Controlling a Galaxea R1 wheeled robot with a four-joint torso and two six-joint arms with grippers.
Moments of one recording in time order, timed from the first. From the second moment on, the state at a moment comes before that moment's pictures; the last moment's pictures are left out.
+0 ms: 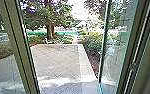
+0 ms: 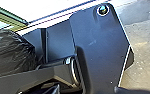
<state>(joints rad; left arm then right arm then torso) 1.53 2.98 -2.66 0.15 -0.13 -0.08 -1.59 3.09 -2.78 0.08 0.13 0.07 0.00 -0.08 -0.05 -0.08</state>
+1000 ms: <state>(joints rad) 1.54 2.99 -2.66 0.16 -0.13 -0.08 -1.59 3.09 -2.78 0.08 0.13 0.07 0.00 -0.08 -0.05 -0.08</state>
